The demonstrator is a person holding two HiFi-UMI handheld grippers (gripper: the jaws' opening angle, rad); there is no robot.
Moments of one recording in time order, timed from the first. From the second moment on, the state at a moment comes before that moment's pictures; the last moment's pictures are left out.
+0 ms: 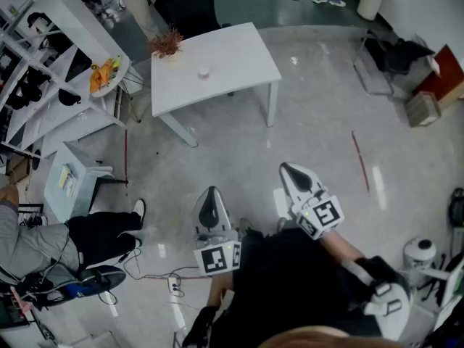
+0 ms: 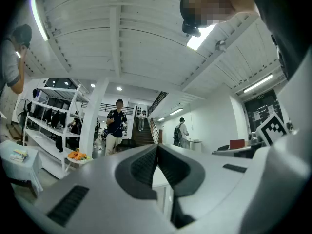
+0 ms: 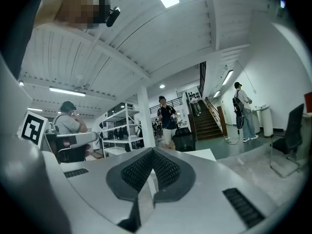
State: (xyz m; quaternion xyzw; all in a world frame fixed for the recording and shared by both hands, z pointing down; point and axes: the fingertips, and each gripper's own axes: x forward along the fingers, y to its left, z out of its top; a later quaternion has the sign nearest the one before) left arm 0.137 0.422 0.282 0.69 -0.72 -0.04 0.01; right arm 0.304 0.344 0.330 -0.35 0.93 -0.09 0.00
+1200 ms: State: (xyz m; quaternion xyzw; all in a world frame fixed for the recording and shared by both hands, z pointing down) left arm 0.090 0.428 0.300 0.70 -0.71 -0.04 0.02; right arm 0.237 0.360 0.350 -0.31 0.95 -0.08 0.00
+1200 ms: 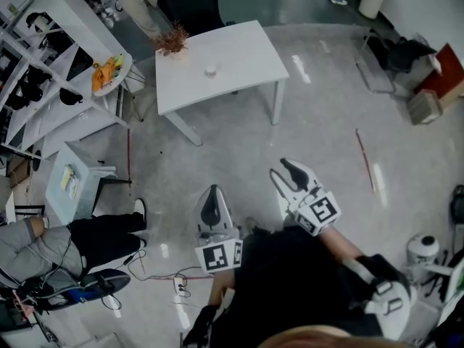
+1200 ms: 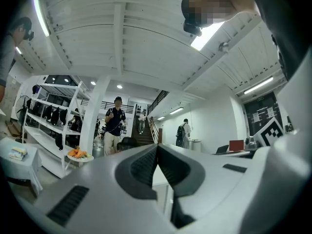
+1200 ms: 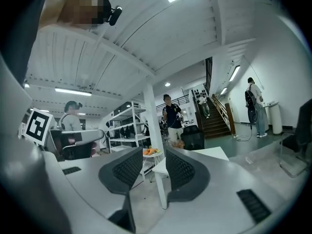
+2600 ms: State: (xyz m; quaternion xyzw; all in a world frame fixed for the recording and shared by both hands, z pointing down) left arm -0.011 0.176 0.346 0.69 -0.72 -0.02 0.06; right arm 0.118 0.095 0.374 -0.26 0.96 -0.09 0.01
